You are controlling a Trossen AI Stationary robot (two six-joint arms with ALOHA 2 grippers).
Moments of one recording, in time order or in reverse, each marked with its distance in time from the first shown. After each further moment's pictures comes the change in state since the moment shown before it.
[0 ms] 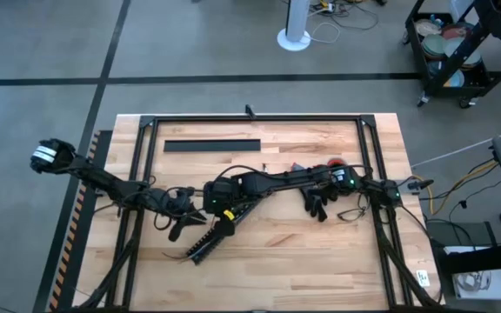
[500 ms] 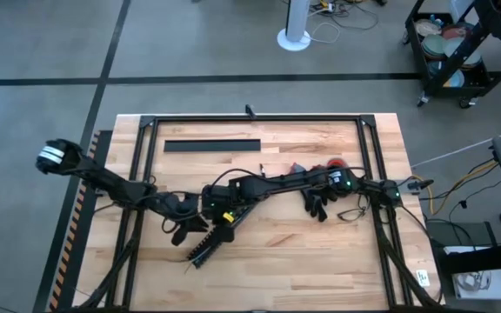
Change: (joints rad) left arm -0.007 0.147 0.096 -0.063 0.085 -0.148; right arm 0.007 0.039 -0.004 0.071 -0.132 0.017
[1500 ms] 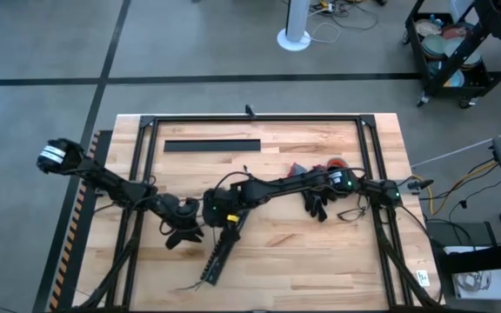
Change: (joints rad) left arm -0.024 0.008 0.003 0.001 0.175 -0.145; right arm -0.003 -0.010 -0.107 0.118 0.059 -0.301
